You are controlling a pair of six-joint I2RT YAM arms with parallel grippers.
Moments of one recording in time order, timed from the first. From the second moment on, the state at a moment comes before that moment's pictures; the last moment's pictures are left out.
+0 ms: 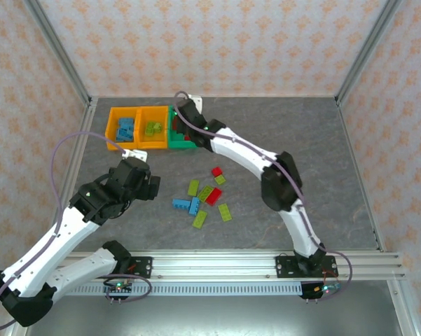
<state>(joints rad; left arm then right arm) -0.59 0.86 0.99 -1.04 -0.49 -0.31 0.76 2.42 2.28 -0.53 0.32 0.55</state>
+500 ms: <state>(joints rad) -0.59 0.94 0.99 -1.07 -0.55 -0.31 0.77 2.06 1.98 -0.70 0.16 0.49</state>
